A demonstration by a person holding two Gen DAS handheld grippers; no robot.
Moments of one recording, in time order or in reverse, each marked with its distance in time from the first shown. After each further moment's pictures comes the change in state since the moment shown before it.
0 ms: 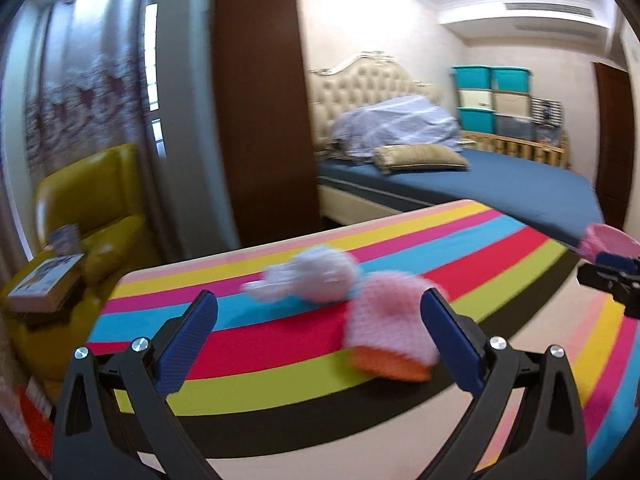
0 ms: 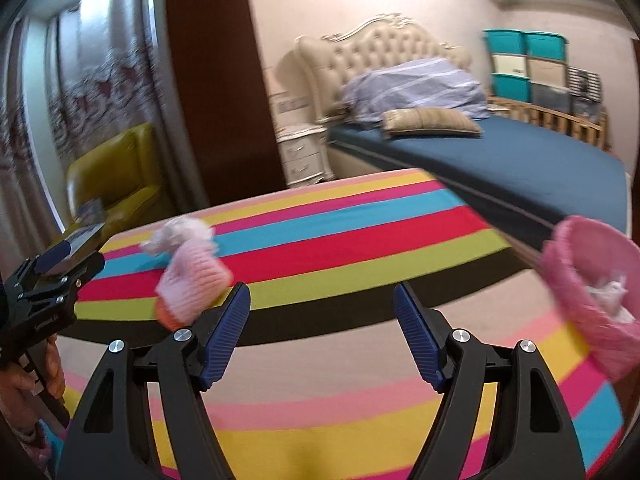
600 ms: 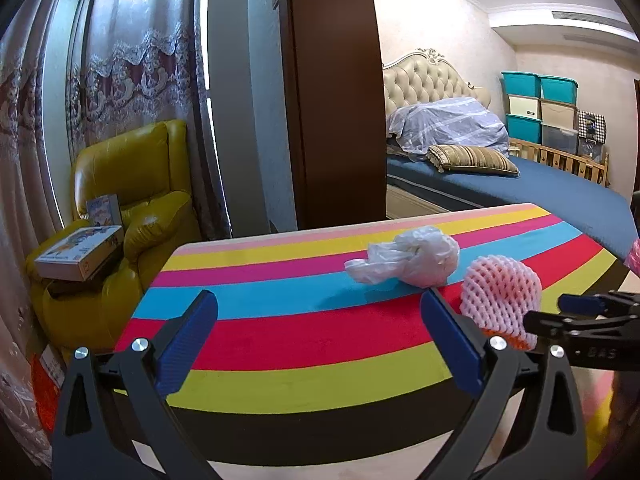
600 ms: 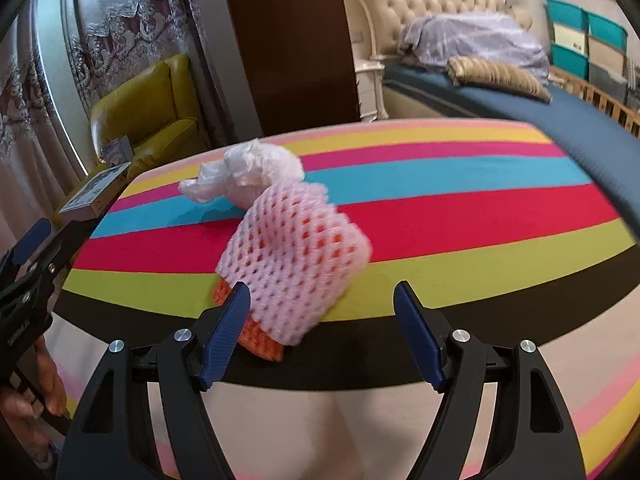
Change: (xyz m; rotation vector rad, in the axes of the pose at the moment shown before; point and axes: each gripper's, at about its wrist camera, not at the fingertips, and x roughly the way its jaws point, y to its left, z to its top) left arm 0.012 0.079 -0.020 -0.078 0.026 0.112; right arm 0.112 0.102 -0.002 -0.055 0.239 0.098
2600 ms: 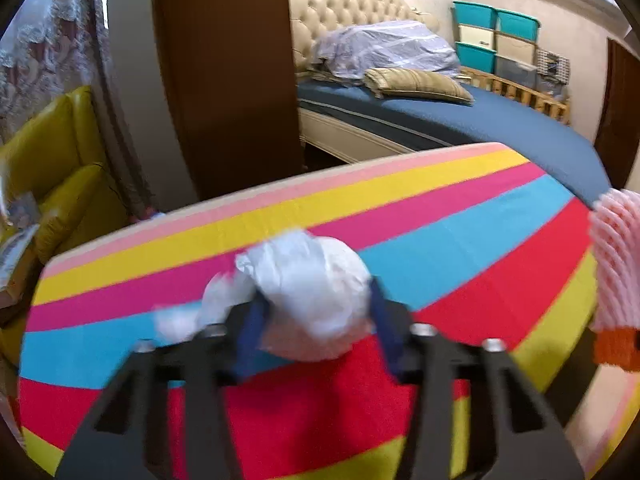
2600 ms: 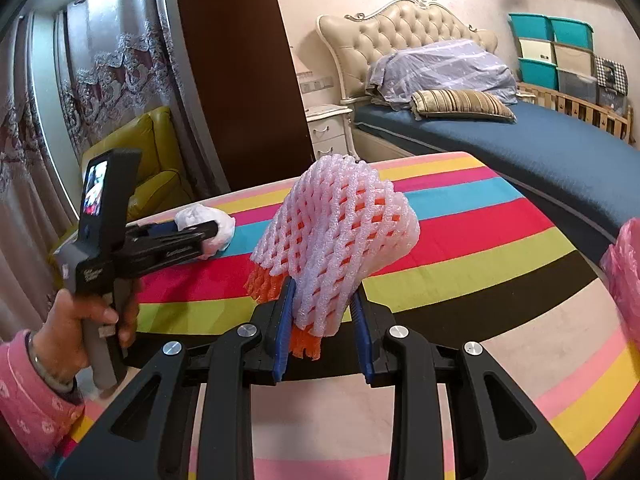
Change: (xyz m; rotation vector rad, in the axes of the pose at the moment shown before) left arm 0.164 -0.124 0.039 0.109 0.281 -0.230; right arm -0.064 -0.089 -0.008 0.064 -0.194 -0.032
